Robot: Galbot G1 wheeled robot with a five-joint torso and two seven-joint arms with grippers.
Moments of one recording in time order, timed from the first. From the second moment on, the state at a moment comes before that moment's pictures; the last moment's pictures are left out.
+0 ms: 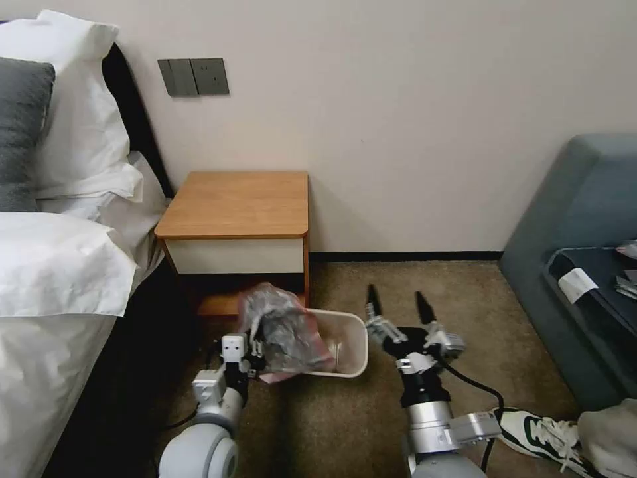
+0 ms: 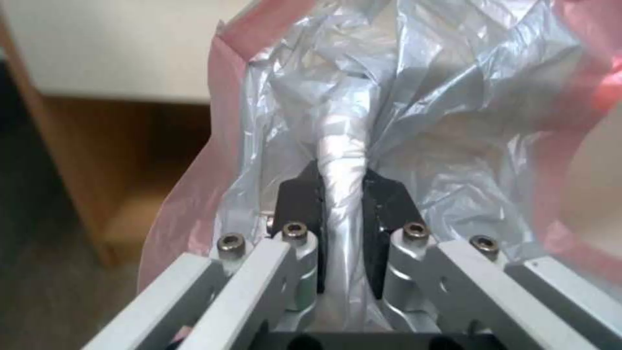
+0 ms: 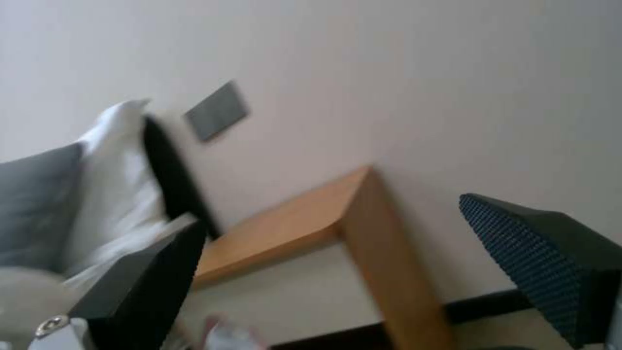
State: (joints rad) left arm 1.55 -1.44 -0.43 -2.09 -0.17 0.21 -0.07; right arm -1.64 1.38 0.18 2.27 0.31 0.19 0.13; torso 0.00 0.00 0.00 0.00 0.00
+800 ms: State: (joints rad) left arm 1.57 -1.36 -0.45 -2.10 -0.23 -0.04 -0.03; right arm -1.03 1.19 -0.07 2.21 1.10 -0.59 0.52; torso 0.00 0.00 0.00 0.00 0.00
